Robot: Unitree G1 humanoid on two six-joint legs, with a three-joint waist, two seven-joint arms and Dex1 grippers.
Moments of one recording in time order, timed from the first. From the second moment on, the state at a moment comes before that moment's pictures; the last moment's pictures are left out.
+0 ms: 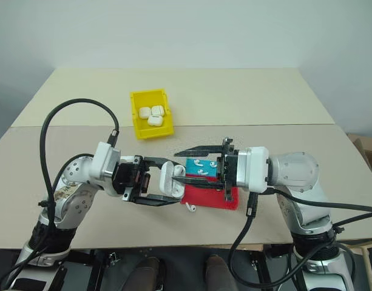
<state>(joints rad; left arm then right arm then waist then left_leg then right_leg) -0.43 0.50 -0.11 -0.30 -0.61 0.19 -1.30 -0.43 -0.57 0.03 -0.44 0.48 -0.02 1.18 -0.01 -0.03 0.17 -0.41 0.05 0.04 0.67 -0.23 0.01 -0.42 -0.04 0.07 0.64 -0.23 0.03</state>
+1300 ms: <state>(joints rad) -0.10 0.67 -0.06 -0.24 -0.42 -0.06 -1.28 -1.22 -0.53 0.69 0.72 -0.36 -0.15 1.39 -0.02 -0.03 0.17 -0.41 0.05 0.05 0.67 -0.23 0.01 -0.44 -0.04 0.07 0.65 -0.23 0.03</state>
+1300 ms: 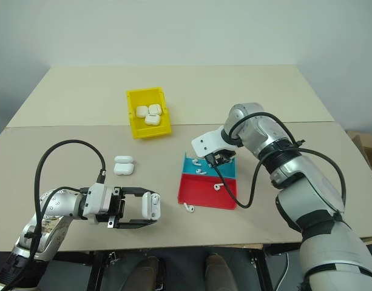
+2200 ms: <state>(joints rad) -0.07 0.67 -0.06 -0.27 -0.40 -0.07 -1.26 -1.24 -0.48 0.68 0.87 -0.45 -0.30 1.37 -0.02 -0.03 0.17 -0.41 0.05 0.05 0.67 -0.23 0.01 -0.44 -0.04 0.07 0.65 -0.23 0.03</state>
